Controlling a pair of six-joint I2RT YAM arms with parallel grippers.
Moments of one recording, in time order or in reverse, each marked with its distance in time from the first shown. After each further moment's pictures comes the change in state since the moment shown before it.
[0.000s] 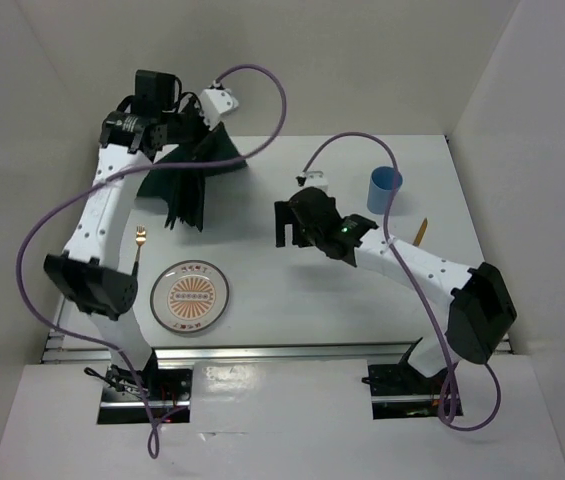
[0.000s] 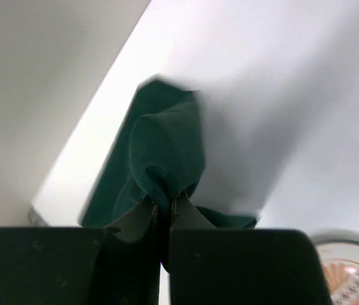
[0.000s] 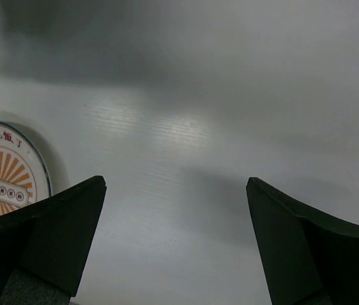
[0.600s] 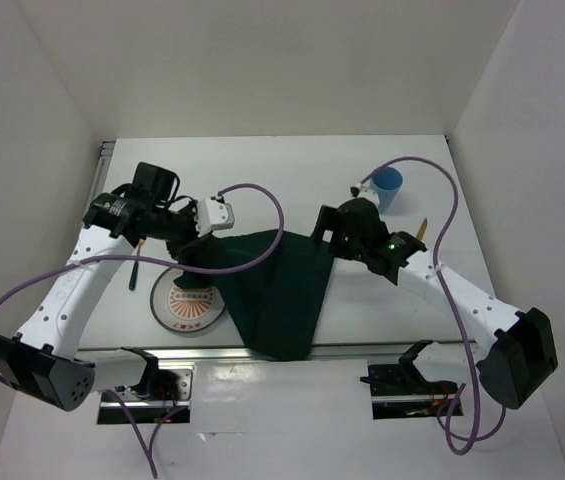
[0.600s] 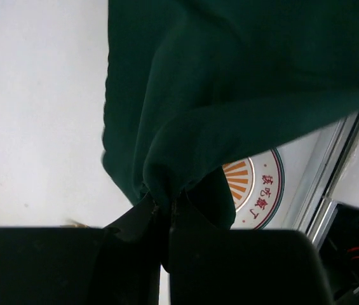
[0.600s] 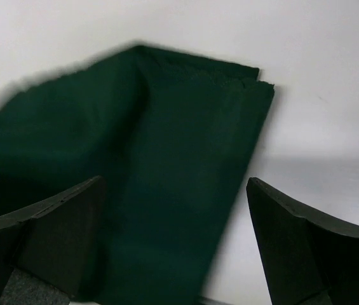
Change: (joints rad) left arm -0.153 -0.618 -0.743 -0.221 0.120 0.226; right arm -0.196 -0.285 -0.199 -0.085 -0.125 0.297
